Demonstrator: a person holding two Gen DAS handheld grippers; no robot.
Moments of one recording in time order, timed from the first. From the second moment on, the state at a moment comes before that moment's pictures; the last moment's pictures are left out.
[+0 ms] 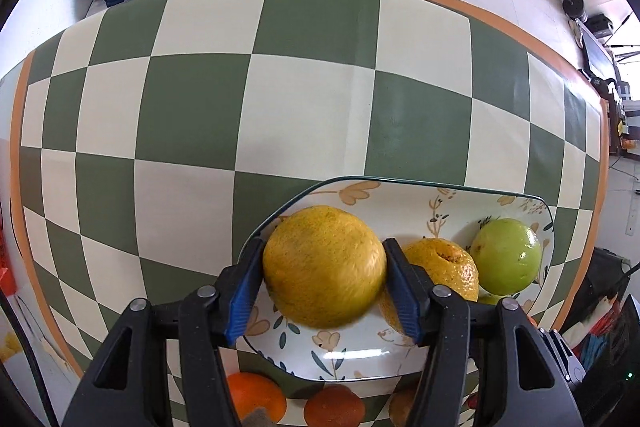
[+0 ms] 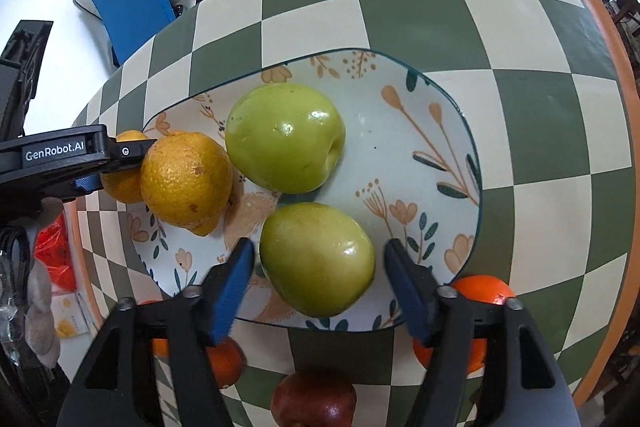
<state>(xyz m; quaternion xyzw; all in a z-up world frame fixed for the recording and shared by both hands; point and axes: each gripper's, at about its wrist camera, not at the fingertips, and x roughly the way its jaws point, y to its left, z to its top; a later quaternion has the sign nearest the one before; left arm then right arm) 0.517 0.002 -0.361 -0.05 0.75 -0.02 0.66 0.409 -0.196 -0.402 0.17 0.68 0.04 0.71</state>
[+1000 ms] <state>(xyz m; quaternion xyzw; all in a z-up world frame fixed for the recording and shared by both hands) 0.348 0.007 -0.195 0.02 0.58 0.00 0.81 0.307 -0.179 -0.251 0.05 0.58 0.00 0.81</state>
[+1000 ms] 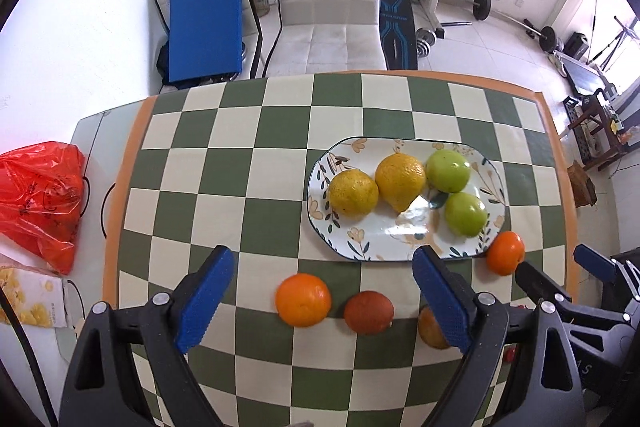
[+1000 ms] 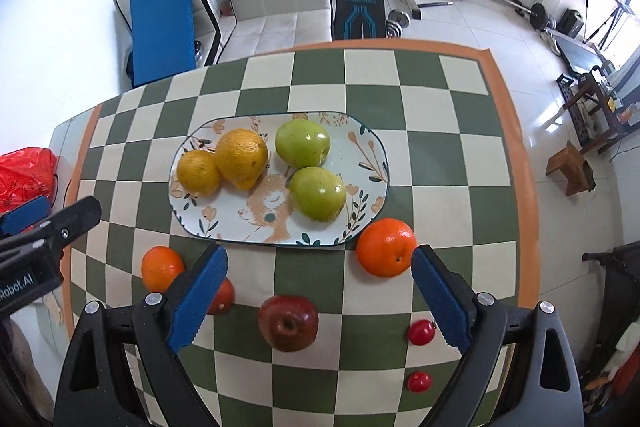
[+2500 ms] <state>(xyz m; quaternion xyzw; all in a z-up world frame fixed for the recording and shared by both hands) 0.340 0.082 -0.300 0.00 0.69 0.04 0.72 0.281 -0.168 -0.381 0.16 0.69 0.00 0.71</state>
